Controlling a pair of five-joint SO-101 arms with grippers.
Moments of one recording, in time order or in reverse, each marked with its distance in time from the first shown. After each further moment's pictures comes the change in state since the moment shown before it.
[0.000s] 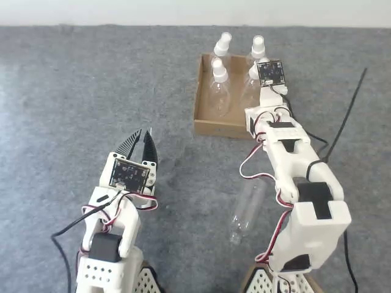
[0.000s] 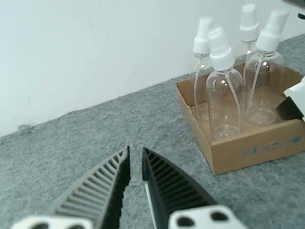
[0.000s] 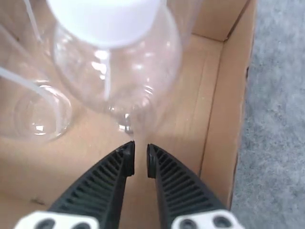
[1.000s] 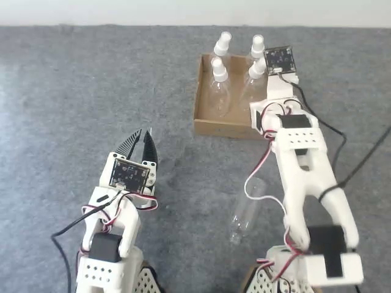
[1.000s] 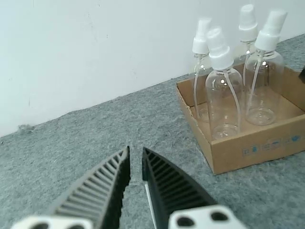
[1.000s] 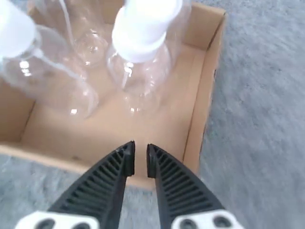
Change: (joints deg) left arm 0.0 0.0 0.0 0.0 0.0; right arm -0.2 -24.4 0.0 25.8 0.0
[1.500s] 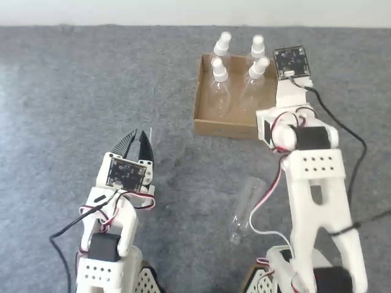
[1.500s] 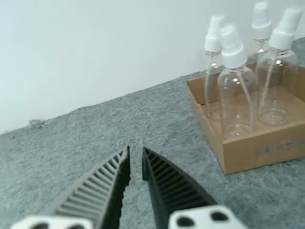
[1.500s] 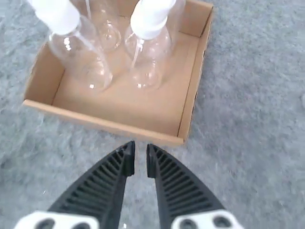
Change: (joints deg) left arm -2.5 0.0 0.0 0.0 0.0; right arm -0.3 -19.0 0.0 20.0 0.0
